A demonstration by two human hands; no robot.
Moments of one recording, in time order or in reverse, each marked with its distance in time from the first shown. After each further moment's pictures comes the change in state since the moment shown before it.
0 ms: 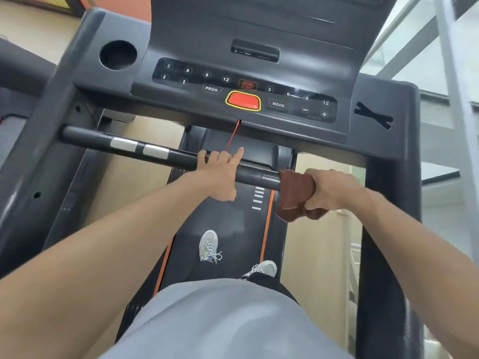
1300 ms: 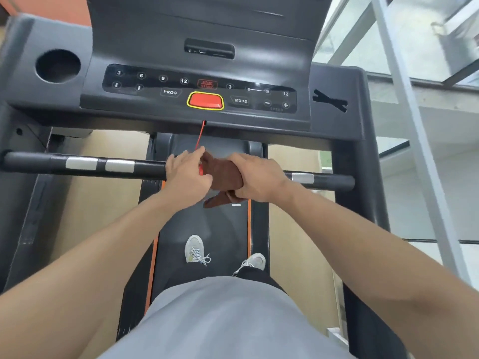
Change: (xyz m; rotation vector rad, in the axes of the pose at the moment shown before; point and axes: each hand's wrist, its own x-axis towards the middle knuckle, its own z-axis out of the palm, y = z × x) left_hand -0.013 -0.005 0.009 -0.650 0.353 -0.008; right_hand 0.016 -0.085 0.018 0.036 0.336 -0.261
